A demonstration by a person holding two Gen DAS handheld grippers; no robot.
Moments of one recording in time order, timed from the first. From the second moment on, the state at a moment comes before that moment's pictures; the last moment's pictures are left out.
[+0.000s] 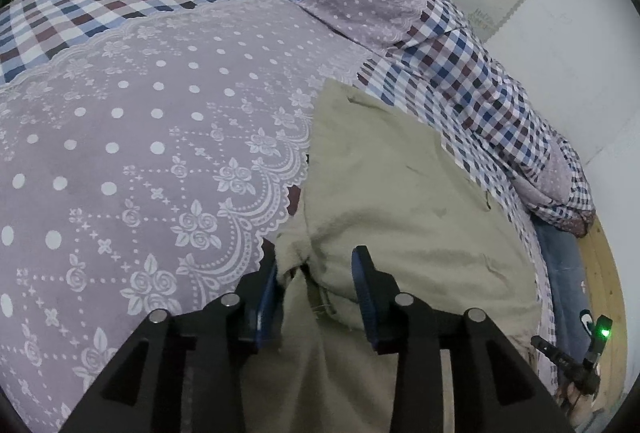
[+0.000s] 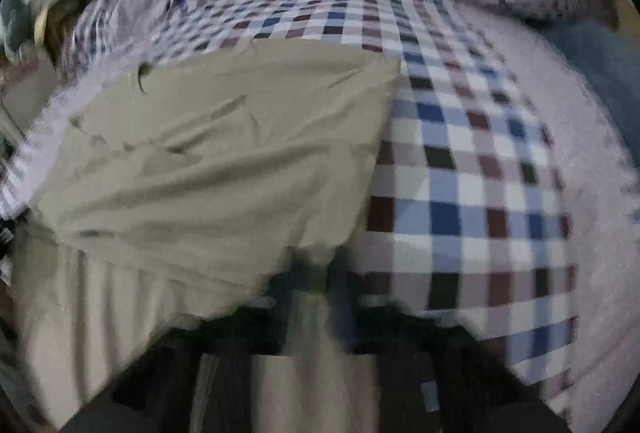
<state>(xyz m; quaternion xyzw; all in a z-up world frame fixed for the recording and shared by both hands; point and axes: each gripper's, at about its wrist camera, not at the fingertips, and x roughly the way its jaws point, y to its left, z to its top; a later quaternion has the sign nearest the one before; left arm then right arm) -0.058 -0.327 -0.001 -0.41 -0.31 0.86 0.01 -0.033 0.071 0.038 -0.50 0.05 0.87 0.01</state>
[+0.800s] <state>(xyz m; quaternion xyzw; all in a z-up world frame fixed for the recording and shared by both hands) -0.055 -0.332 -0.007 -0.42 -0.30 0.86 0.01 -0.099 -0.059 0.131 -0.45 0.02 0.89 -0.12</state>
